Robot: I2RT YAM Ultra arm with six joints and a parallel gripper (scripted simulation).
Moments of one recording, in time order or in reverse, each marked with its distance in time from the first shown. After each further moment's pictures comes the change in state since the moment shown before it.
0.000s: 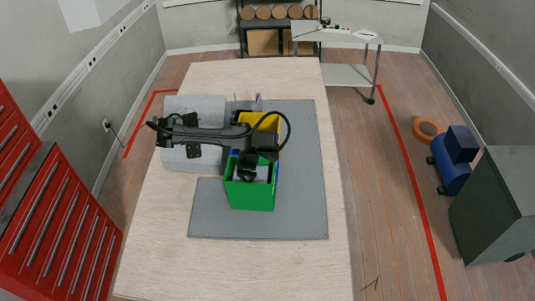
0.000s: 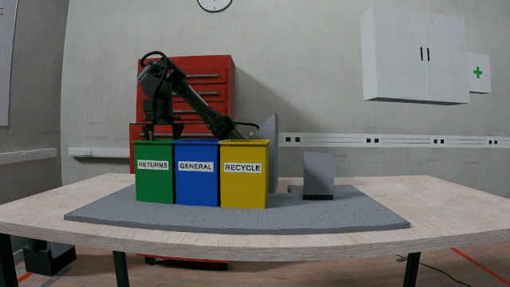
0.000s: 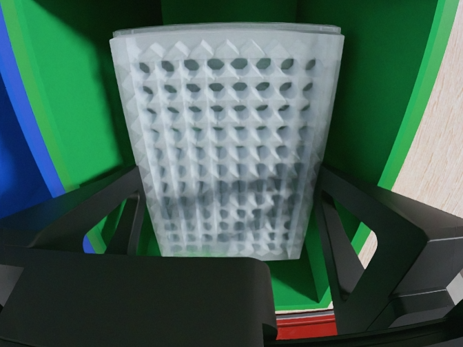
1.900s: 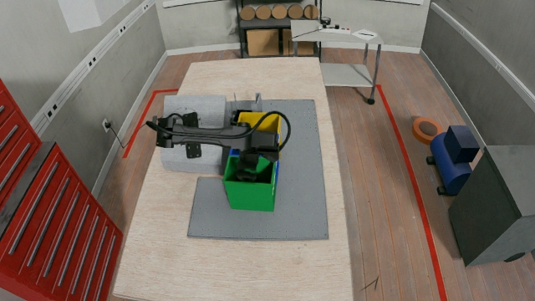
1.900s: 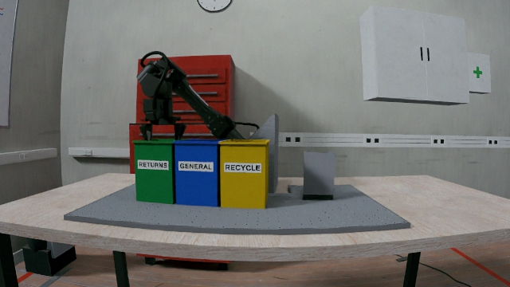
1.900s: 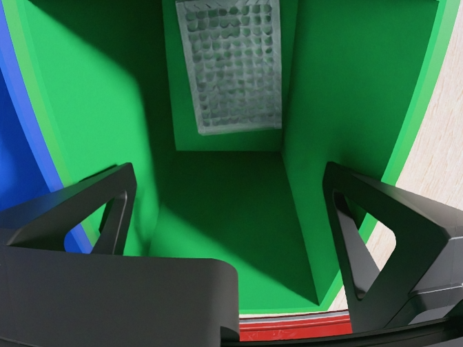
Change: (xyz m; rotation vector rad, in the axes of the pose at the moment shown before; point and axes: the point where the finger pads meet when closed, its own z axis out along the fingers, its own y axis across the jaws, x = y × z) arm -0.002 0.000 0.000 -0.001 -0.006 0.000
